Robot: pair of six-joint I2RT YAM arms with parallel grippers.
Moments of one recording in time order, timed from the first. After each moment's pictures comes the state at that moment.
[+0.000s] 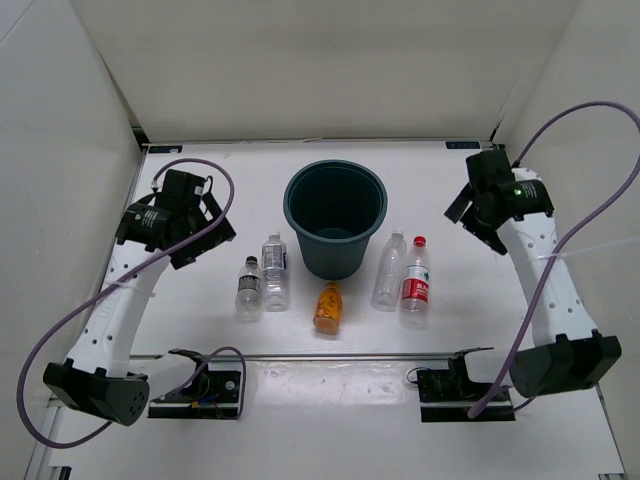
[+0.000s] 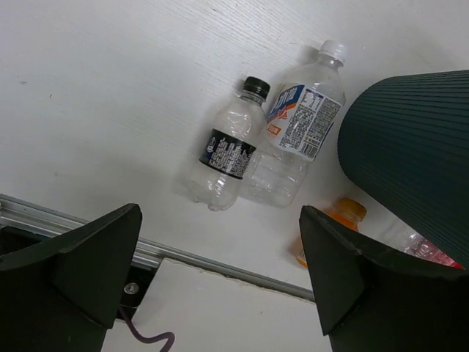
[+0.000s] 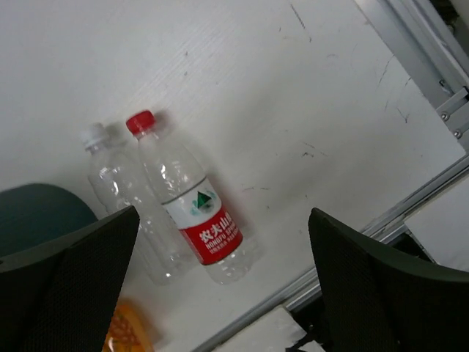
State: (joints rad) left arm -0.27 1.16 1.38 -1.24 -0.21 -0.73; right arm 0.18 1.31 1.50 -1.29 0.44 0.80
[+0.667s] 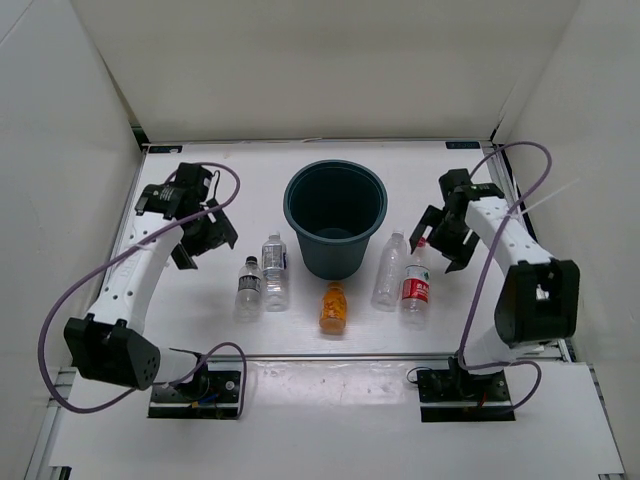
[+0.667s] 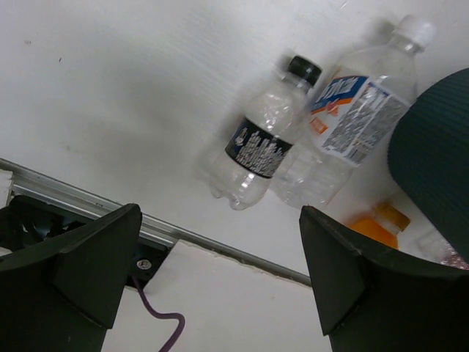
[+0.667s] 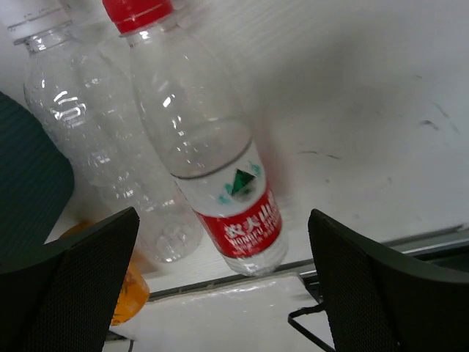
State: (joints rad) left arm -0.20 1.32 1.33 -1.28 -0.16 -0.72; right arm 0.15 1.51 1.23 -1.09 0.02 0.65
